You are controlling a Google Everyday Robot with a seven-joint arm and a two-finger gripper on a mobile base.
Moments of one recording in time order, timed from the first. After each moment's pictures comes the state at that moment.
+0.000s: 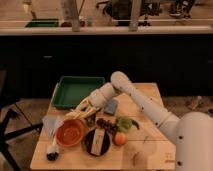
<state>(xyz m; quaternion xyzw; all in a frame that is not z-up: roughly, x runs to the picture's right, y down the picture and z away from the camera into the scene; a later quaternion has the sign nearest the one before) -0.125 0.115 0.729 -0.35 -0.61 -0.05 0.71</state>
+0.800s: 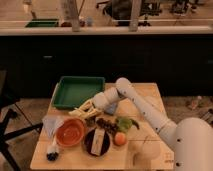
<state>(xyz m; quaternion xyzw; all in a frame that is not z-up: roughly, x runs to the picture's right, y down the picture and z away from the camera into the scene) -0.113 0.121 0.756 -0.34 -0.64 0.02 0.69</state>
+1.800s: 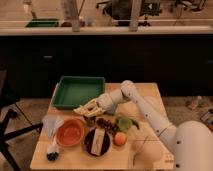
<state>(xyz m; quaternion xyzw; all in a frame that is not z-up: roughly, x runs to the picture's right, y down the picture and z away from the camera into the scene) -0.094 0.116 0.774 -0.33 -0.64 0.05 0.69</state>
